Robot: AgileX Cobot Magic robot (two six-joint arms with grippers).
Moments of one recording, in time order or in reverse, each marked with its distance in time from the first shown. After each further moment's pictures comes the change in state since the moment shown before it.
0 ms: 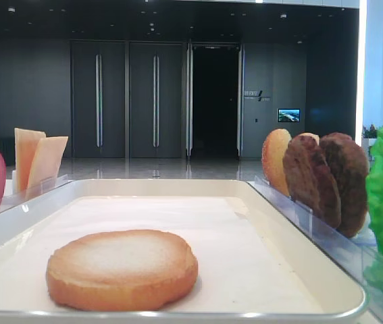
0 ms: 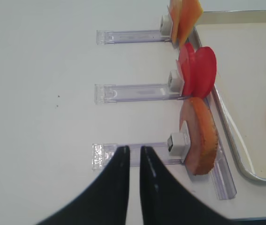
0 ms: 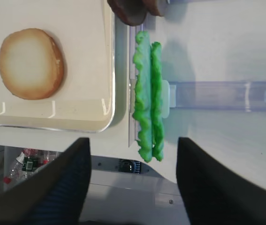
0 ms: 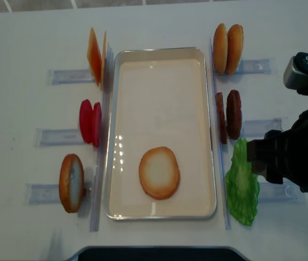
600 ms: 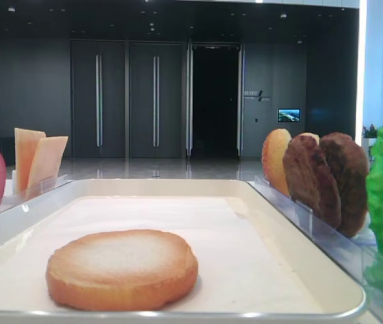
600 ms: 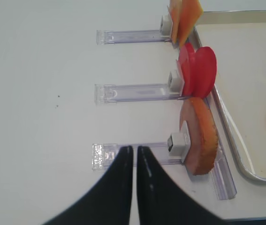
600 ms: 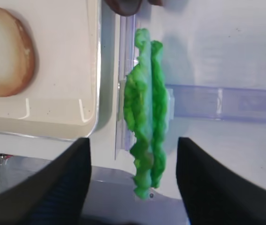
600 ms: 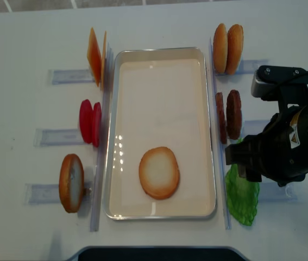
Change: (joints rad) left arm 0.000 0.000 0.000 0.000 0.000 0.000; right arm 0.000 0.190 0.000 0.000 -0.061 -0.068
